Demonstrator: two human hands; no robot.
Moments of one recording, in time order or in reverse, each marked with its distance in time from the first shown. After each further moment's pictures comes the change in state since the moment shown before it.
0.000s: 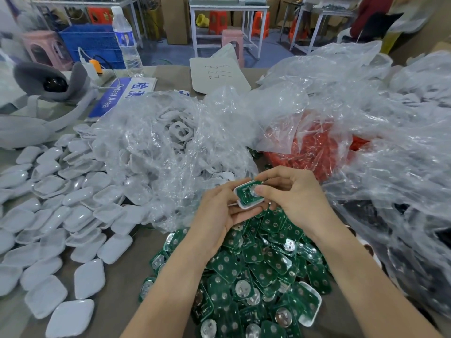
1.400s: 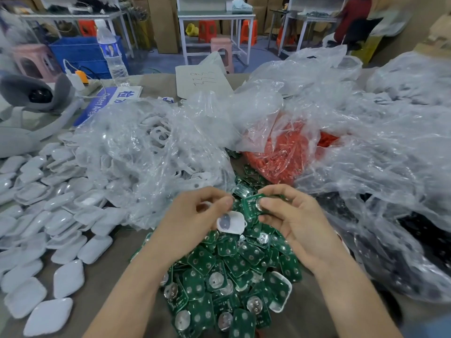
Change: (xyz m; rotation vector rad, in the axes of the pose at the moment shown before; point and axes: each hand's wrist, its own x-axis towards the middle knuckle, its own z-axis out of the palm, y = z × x) left_hand -0.038 0.017 0.007 1.006 0.020 0.241; right_hand -0.052 0.011 -0.028 0.689 -0.002 0.204
